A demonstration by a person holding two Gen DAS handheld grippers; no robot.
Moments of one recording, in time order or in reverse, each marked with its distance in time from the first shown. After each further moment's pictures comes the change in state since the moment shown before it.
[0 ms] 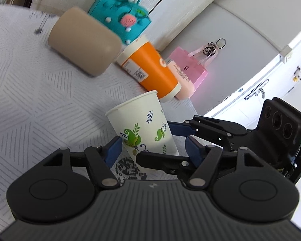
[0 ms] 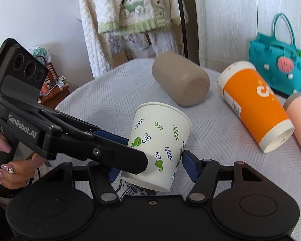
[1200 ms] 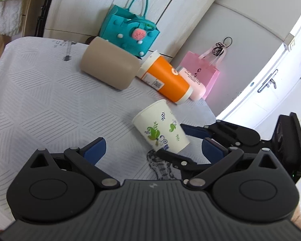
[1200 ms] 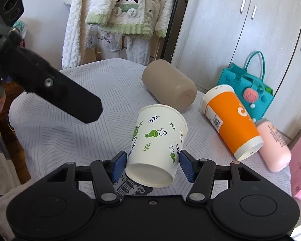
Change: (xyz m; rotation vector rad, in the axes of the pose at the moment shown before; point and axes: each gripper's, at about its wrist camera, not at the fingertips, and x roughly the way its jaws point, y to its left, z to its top) left arm -0.060 -0.005 -0.001 0.093 -0.017 0.123; right arm 0.004 0.062 -0.020 -0.169 -0.039 -0.341
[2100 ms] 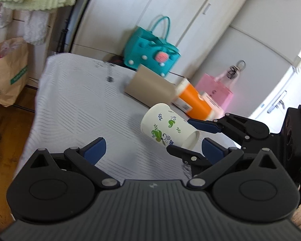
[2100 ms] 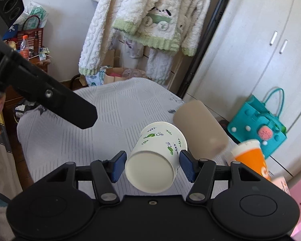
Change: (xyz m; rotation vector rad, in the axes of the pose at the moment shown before) left arm -0.062 0.050 0.005 -0.048 -0.108 0.070; right arm 0.012 0.053 0.063 -0.181 -0.033 0.016
